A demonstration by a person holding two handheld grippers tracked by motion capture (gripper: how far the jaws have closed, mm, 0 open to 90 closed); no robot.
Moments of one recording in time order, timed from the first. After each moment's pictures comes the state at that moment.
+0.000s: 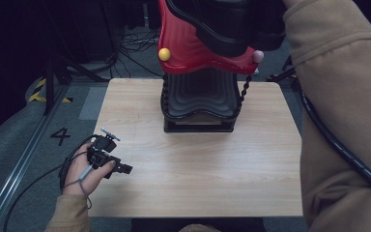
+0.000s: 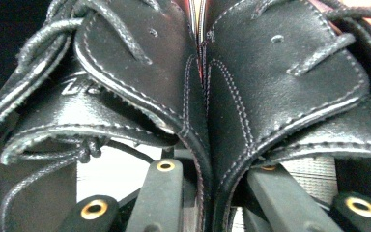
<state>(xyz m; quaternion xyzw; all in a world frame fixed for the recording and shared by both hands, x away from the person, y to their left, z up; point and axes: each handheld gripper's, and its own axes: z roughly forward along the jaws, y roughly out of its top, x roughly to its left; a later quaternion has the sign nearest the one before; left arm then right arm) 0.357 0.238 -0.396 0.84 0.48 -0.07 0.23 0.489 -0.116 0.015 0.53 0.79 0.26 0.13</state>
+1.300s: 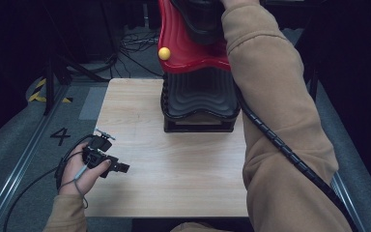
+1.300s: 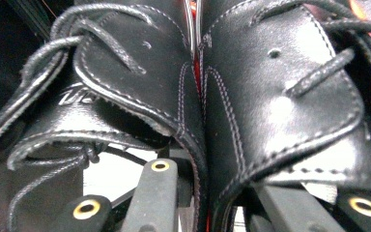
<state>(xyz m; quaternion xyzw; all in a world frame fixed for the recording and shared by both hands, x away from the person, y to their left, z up) 0.357 0.250 -0.397 0.84 0.48 -0.07 0.25 0.568 -0.083 -0.036 0.60 0.71 0.30 0.22</state>
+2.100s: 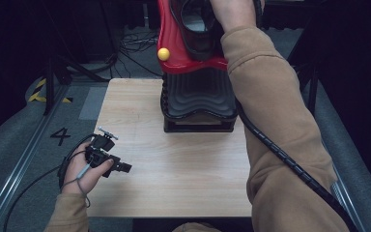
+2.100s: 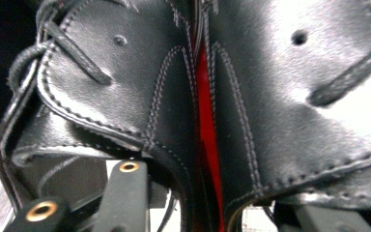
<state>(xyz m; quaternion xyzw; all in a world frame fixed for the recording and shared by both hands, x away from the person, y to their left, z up) 0.361 0.243 -0.398 0.84 0.48 -0.07 0.25 0.566 -0.089 -0.075 0.61 0.71 0.31 0.17</state>
